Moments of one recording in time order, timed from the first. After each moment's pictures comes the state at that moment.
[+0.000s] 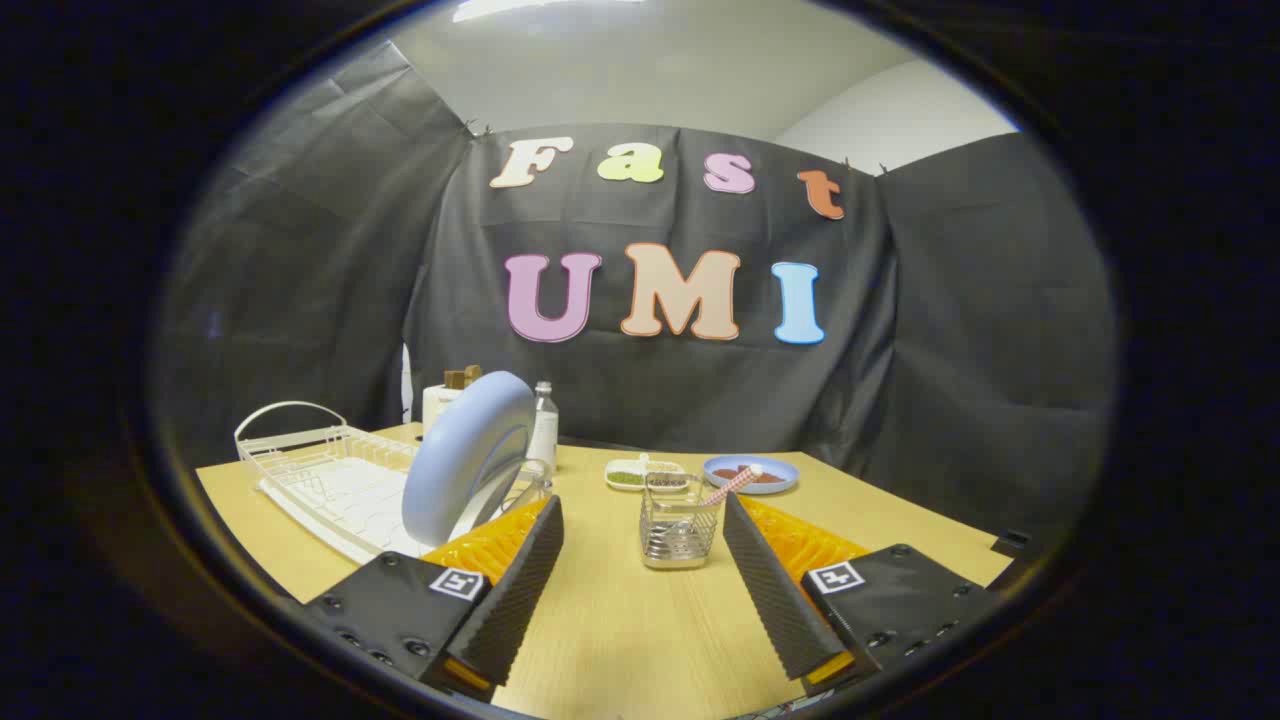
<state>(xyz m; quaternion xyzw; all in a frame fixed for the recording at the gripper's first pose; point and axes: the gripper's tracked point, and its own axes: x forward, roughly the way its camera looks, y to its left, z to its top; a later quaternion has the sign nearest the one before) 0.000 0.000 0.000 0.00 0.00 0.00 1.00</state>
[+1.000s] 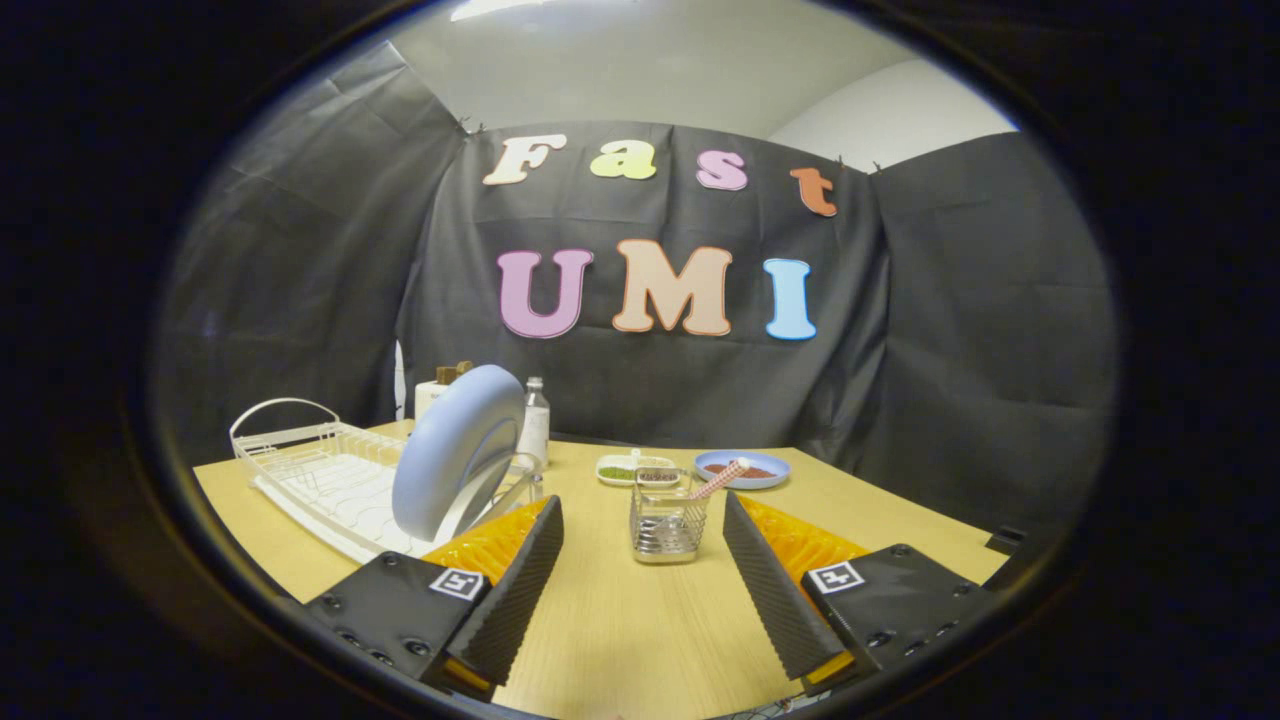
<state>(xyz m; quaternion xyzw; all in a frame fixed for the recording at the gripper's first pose) -0.005 -0.008 0.000 0.00 0.00 -0.01 1.00</state>
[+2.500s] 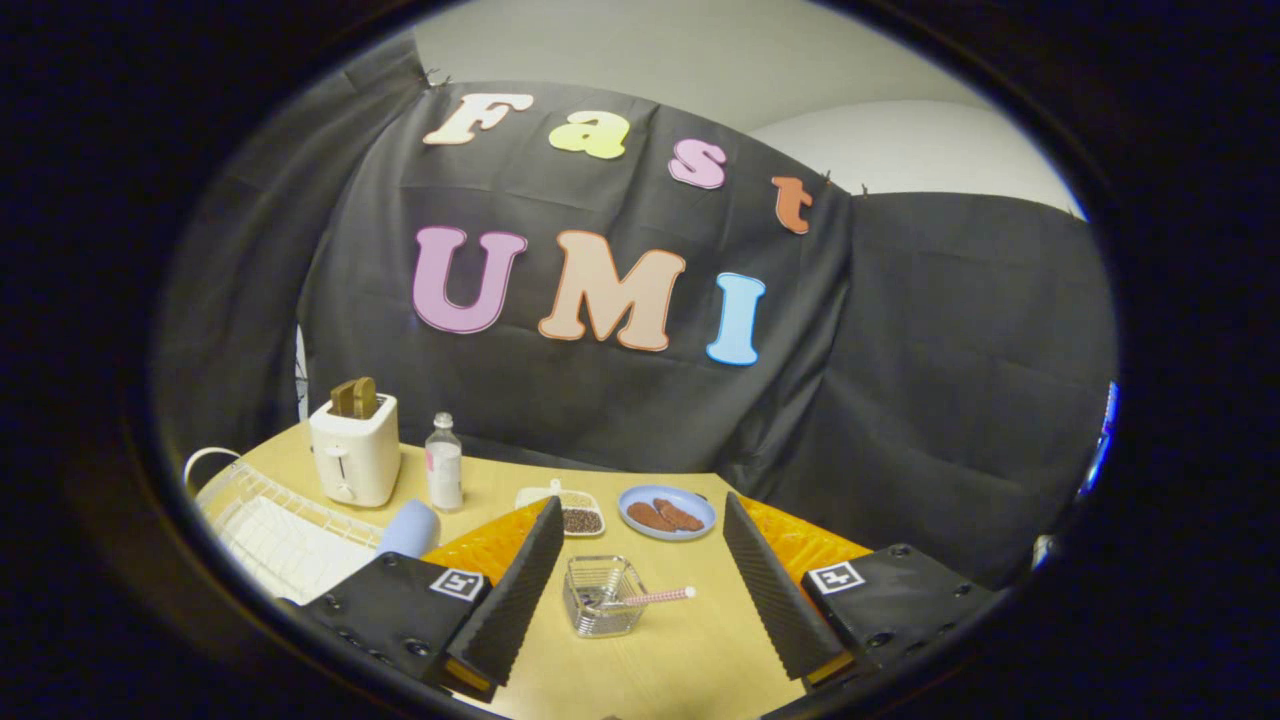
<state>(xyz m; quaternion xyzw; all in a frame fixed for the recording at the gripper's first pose) 0.096 -0.004 0.144 -0.07 0.07 -0.14 0.98</state>
